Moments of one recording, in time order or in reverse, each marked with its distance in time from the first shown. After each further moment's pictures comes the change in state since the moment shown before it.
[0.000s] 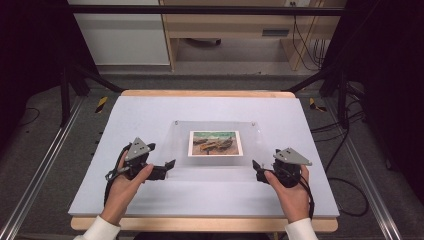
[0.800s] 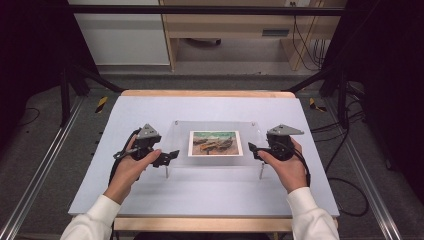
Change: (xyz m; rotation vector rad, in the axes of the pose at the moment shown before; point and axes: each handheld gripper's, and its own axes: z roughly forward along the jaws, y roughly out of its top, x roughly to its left) left arm 0.027 0.019 0.034 0.125 -0.061 -0.049; right arm -0.022 0.045 0.042 0.097 0.095 0.018
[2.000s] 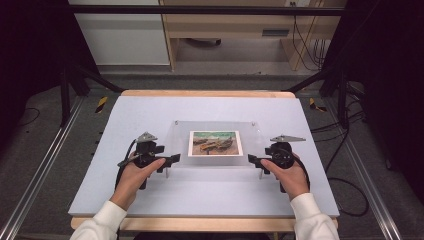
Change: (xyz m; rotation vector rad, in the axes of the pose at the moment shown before) left arm 0.004 -0.030 0.019 0.006 -0.042 -0.209; right arm -0.013 -0.037 0.015 0.106 0.142 0.179
